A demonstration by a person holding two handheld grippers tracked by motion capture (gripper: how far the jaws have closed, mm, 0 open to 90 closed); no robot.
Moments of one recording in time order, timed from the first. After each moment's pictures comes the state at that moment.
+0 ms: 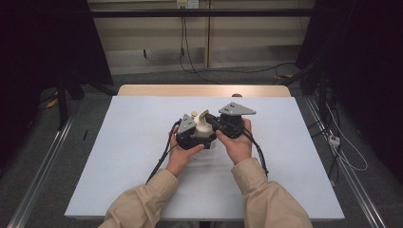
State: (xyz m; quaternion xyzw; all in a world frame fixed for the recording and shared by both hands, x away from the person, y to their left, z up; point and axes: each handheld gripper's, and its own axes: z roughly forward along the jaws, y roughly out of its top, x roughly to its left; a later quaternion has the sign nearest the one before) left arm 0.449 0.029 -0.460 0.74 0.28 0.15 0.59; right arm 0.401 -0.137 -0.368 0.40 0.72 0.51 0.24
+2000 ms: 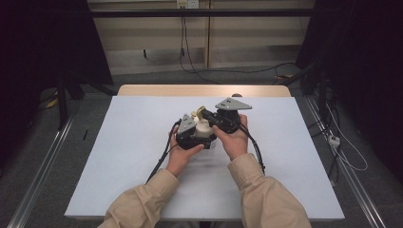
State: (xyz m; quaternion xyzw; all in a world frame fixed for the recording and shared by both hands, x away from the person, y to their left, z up) left arm 0.449 0.029 -0.460 0.74 0.28 0.15 0.59; right arm 0.417 -0.129 -0.365 0.40 0.72 0.51 0.24
